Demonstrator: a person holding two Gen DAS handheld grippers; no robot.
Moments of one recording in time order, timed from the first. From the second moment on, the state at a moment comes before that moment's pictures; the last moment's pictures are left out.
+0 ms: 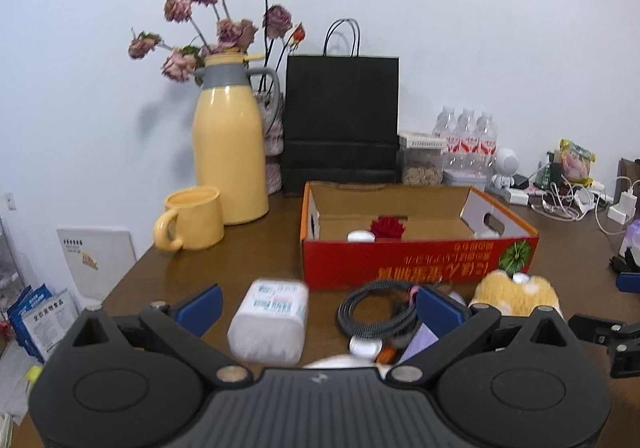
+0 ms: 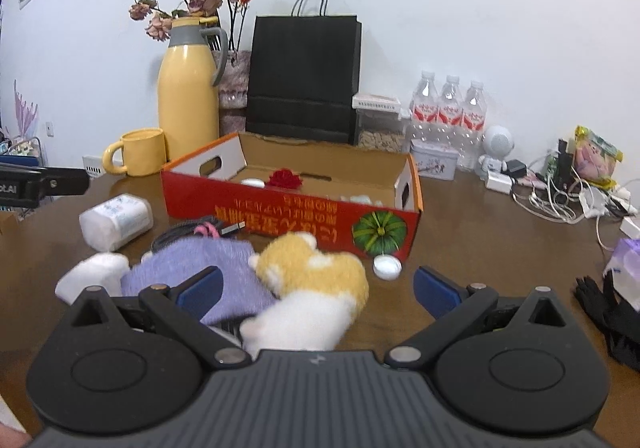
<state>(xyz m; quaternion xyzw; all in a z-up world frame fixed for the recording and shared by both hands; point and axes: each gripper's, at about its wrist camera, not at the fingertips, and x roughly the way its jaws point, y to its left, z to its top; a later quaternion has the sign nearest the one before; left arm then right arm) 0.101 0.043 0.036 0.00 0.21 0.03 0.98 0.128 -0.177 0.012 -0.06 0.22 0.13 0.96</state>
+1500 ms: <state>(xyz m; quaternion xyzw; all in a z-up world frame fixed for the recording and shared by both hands) 0.134 0.040 -0.028 -0.02 0.35 0.00 0.94 0.162 -0.214 -0.053 0.08 0.30 0.10 0.95</state>
